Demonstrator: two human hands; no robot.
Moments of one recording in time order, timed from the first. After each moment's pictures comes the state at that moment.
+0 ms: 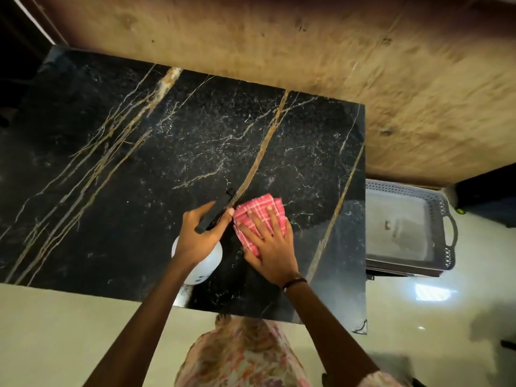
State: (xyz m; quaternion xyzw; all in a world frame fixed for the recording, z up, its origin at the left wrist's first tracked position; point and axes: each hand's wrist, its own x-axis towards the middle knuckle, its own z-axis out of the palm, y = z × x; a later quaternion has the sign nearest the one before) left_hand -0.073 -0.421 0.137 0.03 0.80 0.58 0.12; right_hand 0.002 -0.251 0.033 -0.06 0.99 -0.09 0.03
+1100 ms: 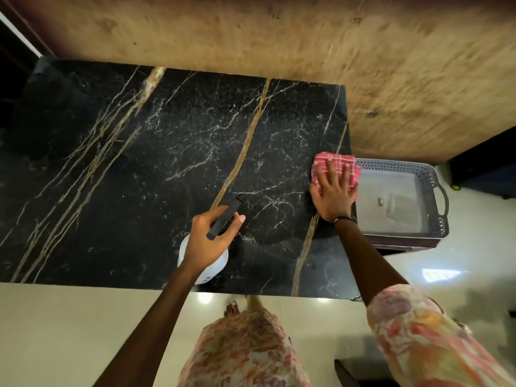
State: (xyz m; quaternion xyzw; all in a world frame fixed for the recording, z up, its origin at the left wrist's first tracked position) left_hand -0.025 -0.413 0.136 0.12 0.79 0.58 0.14; right_hand -0.023 -0.102 0.040 0.22 0.97 -0.11 0.08
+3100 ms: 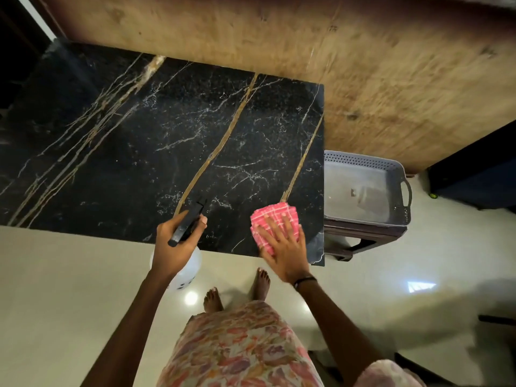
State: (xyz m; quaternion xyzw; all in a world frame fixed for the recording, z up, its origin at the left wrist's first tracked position) left_hand 0.087 -0.436 0.157 0.02 0.81 0.58 0.08; right_hand 0.165 -0.191 0.043 0.00 0.99 -0.10 0.09
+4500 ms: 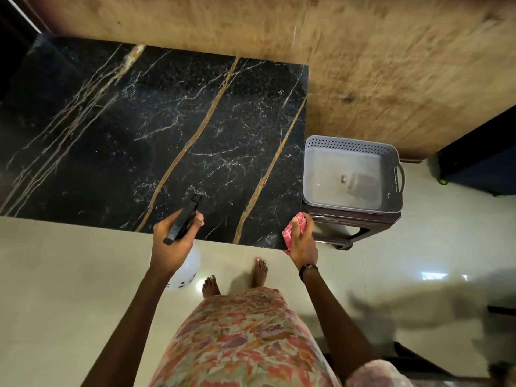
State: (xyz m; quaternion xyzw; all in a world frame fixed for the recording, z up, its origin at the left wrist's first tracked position) left_hand 0.130 -0.364 0.170 -0.02 0.81 0.58 0.09; right_hand 0.195 -0.119 0.050 0.41 0.79 -0.44 0.05
